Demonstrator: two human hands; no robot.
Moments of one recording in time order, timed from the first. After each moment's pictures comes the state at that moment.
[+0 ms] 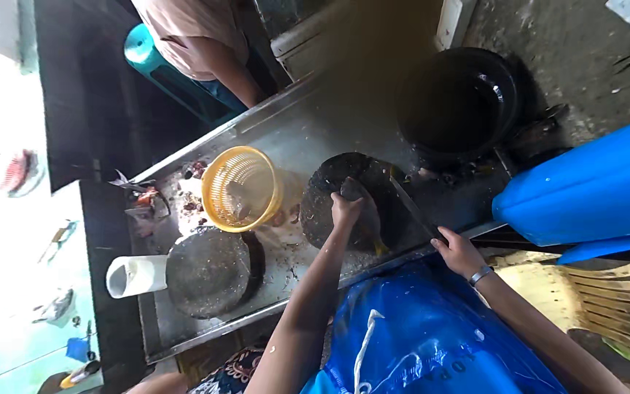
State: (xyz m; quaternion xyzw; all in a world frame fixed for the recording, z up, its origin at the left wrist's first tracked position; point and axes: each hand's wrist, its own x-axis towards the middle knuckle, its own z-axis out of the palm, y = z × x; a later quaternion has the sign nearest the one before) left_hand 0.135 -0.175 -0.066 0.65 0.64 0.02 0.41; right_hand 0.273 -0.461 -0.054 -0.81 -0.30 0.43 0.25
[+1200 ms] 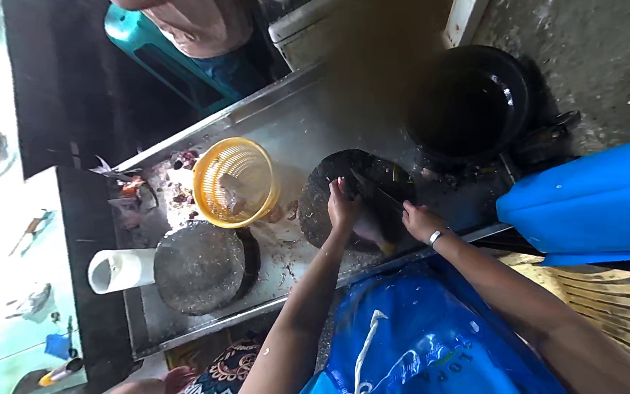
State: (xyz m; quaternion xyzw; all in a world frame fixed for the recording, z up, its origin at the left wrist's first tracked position) left_hand 0.129 -0.166 -0.066 0.75 0.57 0.09 0.32; right_hand 0.270 -0.335 -0.055 -0.82 -0.42 0.37 0.10
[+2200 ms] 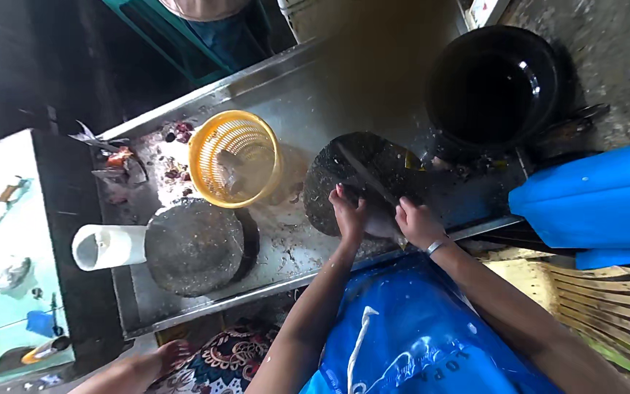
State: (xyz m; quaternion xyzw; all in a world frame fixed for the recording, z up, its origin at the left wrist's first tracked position) left_hand 0.077 -0.221 -0.080 0.68 0.58 0.20 0.40; right_hand 0.212 -0.340 -0.020 -0.82 -0.44 0.31 0.19
